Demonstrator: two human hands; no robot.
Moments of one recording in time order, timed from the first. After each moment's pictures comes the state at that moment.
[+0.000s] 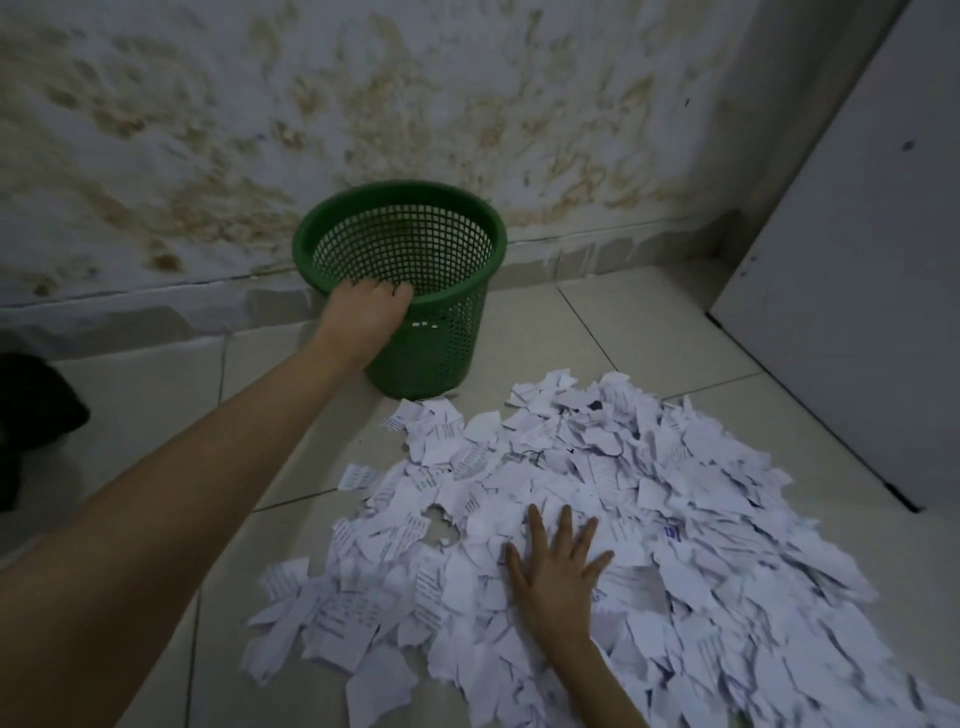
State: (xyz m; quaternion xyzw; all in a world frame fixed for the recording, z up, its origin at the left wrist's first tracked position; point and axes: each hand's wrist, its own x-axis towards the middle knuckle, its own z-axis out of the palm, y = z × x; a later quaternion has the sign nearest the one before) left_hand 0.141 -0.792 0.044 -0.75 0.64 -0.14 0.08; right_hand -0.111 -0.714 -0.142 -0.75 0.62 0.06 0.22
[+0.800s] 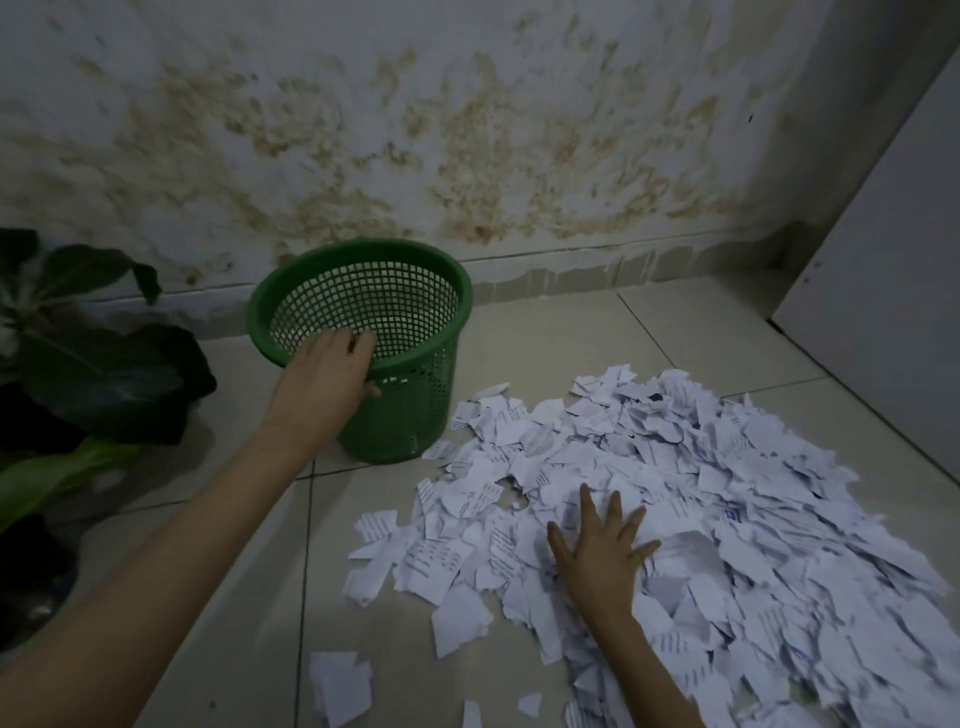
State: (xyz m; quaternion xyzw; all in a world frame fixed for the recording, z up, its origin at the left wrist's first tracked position) left_hand 0.170 -0.625 0.045 -0.80 0.58 -0.17 0.03; right_hand -0.097 -0.677 -0.123 -0.74 0.63 -0.03 0.23
